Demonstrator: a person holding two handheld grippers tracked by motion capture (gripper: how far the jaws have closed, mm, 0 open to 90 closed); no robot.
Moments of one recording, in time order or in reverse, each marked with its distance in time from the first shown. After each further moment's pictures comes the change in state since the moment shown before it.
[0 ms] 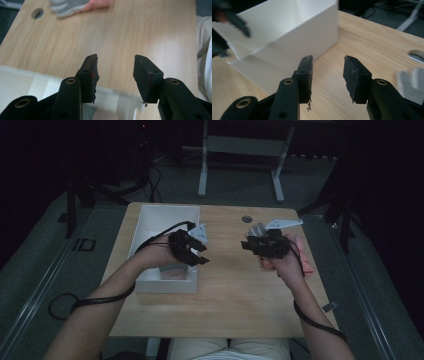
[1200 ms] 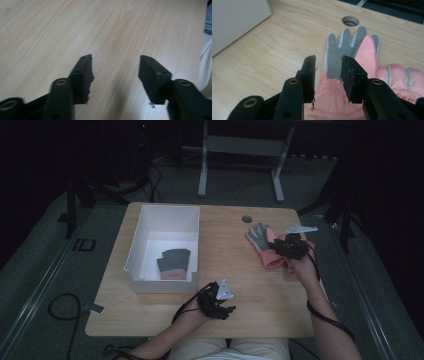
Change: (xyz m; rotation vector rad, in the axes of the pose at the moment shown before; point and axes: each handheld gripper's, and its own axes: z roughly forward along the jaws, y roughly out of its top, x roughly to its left) left arm -0.125 -0.043 0.139 -0.125 0.091 -0.261; right arm -0.094 -0.058 0.004 0.076 -0.278 0.045
